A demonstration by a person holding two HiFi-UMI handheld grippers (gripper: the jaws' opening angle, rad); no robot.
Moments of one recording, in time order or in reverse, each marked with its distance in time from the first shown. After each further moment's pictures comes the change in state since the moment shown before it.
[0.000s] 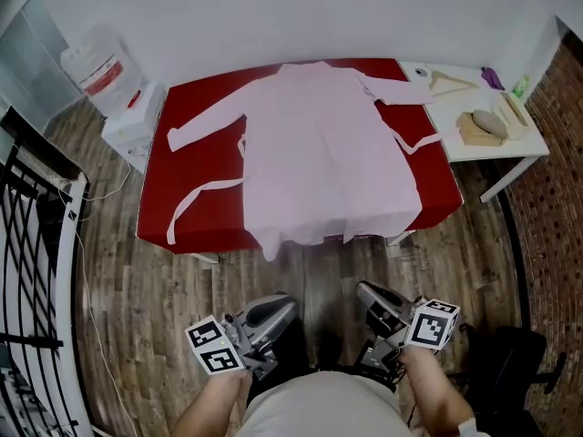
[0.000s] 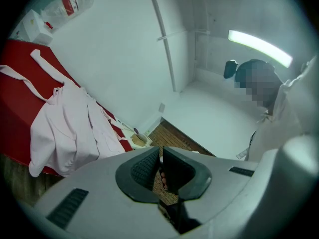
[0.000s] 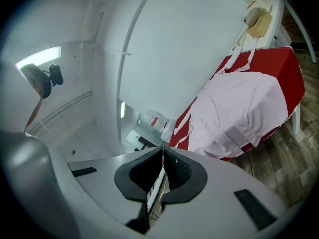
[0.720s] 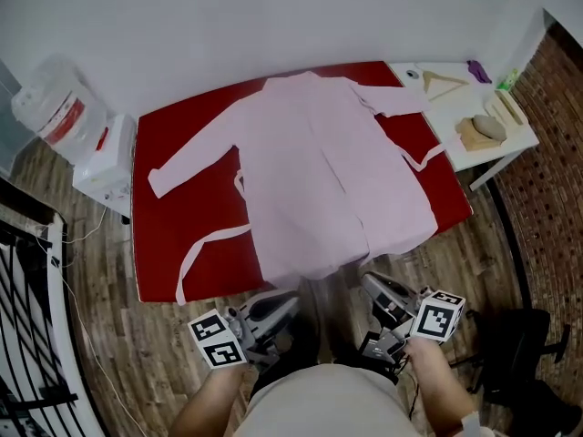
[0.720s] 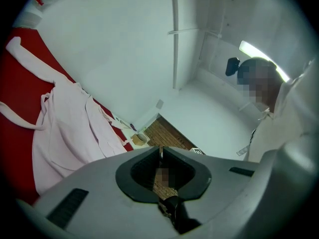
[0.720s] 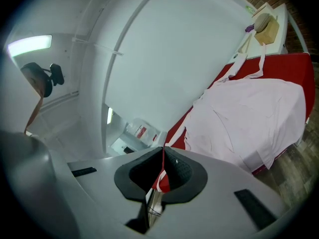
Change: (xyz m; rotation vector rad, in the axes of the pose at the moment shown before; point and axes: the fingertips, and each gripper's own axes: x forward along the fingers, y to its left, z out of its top) left arm 0.008 0.128 0.115 -0.063 0.123 -0.136; right arm 0.133 -0.011 0.070 -0.020 -0.113 -0.137
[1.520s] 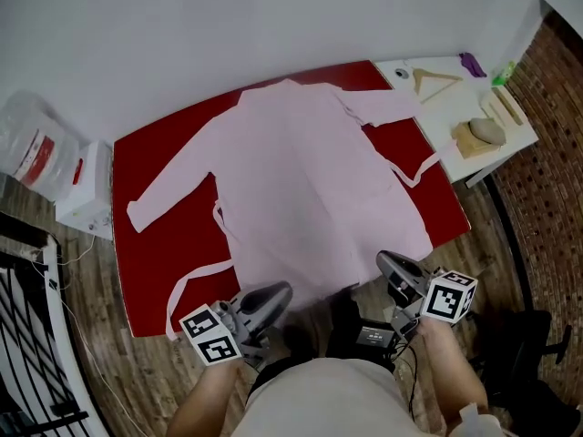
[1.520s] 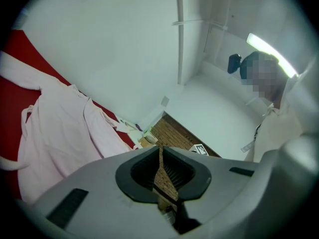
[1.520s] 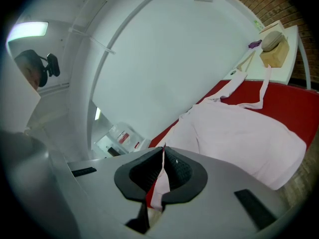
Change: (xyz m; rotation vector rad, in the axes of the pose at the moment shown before) left arm 0.074 0.075 0.049 0.045 0.055 0.043; right arm 0.020 -0.091 0.110 -0.098 -0.030 -0.125
